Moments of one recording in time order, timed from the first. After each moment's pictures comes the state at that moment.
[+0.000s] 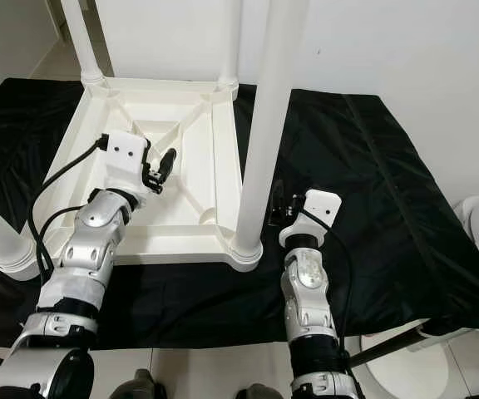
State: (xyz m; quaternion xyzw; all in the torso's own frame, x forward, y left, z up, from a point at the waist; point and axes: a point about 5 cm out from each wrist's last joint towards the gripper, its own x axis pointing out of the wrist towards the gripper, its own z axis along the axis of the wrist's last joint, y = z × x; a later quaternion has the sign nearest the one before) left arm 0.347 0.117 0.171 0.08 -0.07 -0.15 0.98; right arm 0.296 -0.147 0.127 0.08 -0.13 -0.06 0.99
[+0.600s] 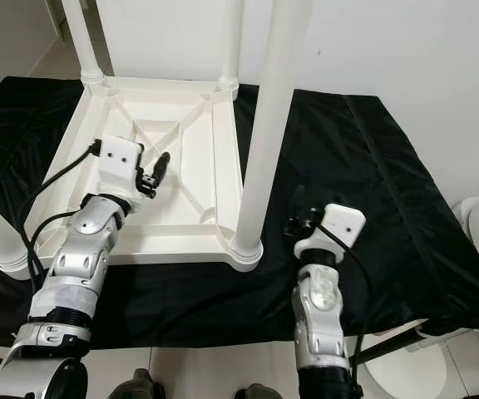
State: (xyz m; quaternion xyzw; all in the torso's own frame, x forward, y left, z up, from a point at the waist) left arm 0.344 0.133 0.174 0.08 -0.09 -0.13 0.98; right arm 0.263 -0.168 0.132 0.06 -0.15 -0.11 0.98
